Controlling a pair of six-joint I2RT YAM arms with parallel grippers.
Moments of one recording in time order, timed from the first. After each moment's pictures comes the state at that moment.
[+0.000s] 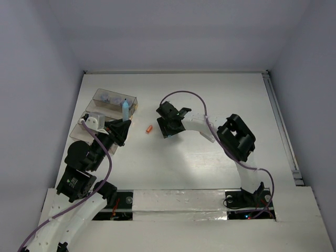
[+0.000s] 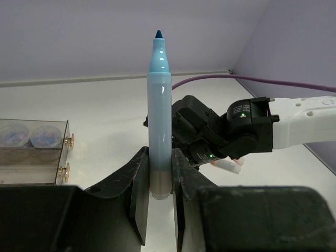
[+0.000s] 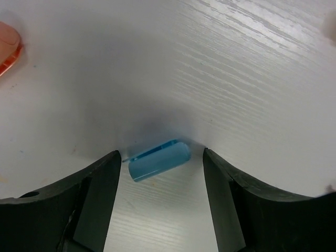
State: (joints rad) left arm -0.49 0.39 0.71 -0.23 -0.01 -0.27; right arm 0.83 2.10 1.56 -0.55 0.23 0.38
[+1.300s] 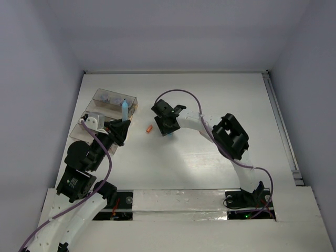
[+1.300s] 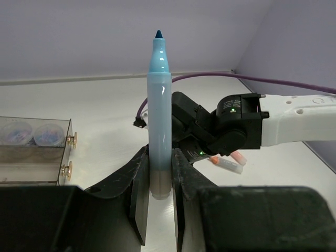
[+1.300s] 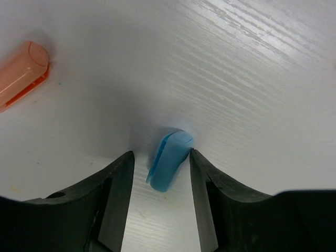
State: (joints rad) left arm -0.48 0.39 0.71 -0.24 -0.01 -0.27; right arm 0.84 2.19 1.70 -0.64 0.24 0.33
